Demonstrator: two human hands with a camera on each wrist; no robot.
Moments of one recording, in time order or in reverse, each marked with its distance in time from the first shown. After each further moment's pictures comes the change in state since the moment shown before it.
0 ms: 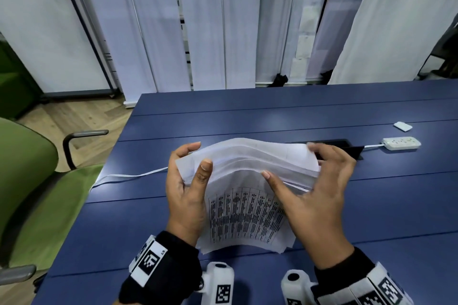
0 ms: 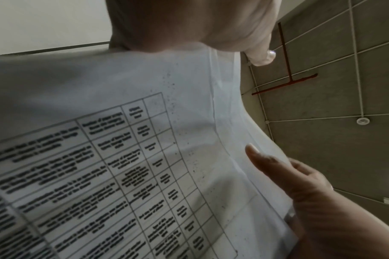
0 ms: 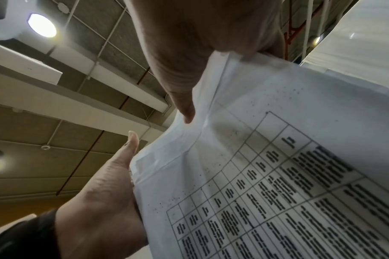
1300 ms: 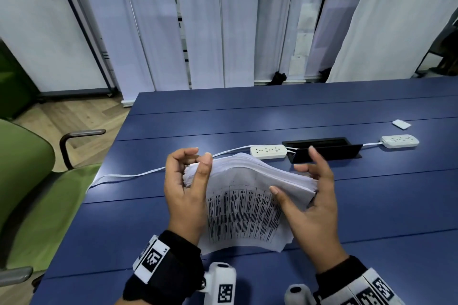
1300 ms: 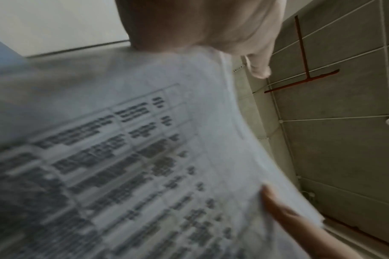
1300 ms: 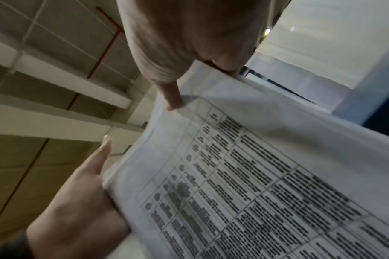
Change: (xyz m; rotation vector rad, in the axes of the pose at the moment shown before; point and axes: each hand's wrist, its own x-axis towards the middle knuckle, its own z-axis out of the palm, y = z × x) left_hand 0.002 -0.013 0.004 0.183 0.094 0.054; right_hand -0.019 0.033 0.003 0.229 -0.115 0.109
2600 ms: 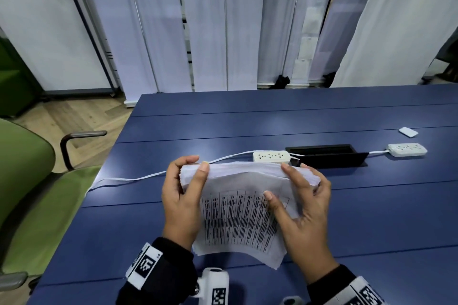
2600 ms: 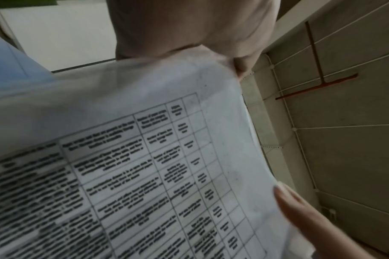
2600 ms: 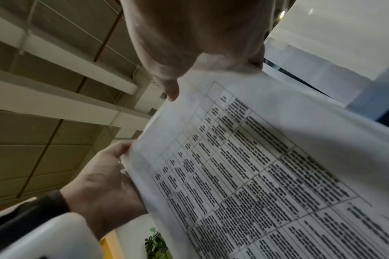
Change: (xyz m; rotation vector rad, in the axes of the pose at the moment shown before) left_hand 0.016 -0.025 -0.012 -0.025 -0.025 -0.120; right_hand 0.003 0.015 0.021 -0.014 -0.039 -0.022
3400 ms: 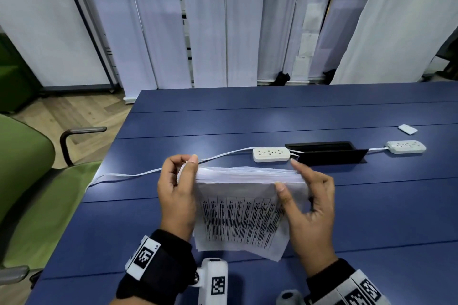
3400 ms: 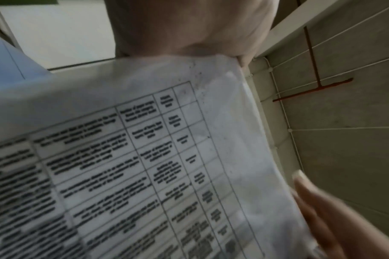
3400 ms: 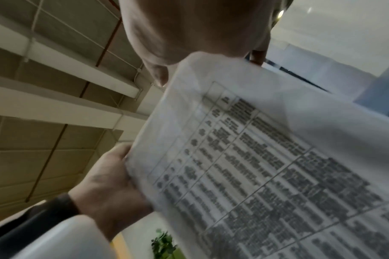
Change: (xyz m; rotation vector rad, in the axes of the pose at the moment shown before) left_hand 0.002 0.001 0.001 -0.033 0.089 -0.018; right_hand 0.000 -0.010 -0.001 0.057 0.103 0.041
